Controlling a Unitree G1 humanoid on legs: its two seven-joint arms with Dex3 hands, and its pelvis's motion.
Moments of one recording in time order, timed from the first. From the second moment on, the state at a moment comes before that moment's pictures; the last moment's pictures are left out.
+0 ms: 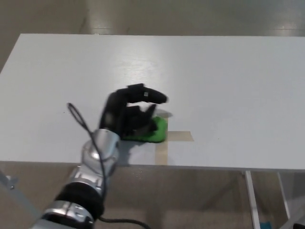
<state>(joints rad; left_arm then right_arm) -0.73 0.03 -0.10 1.08 0.06 -0.35 0.05 0.15 -0.16 -0.23 0.76 -0.01 -0.45 -0.15</state>
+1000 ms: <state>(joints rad) -0.72 -0.04 -0.17 0.93 0.08 -0.23 -0.07 0.14 -0.15 -0.25 0.74 0.01 -0.44 -0.12</state>
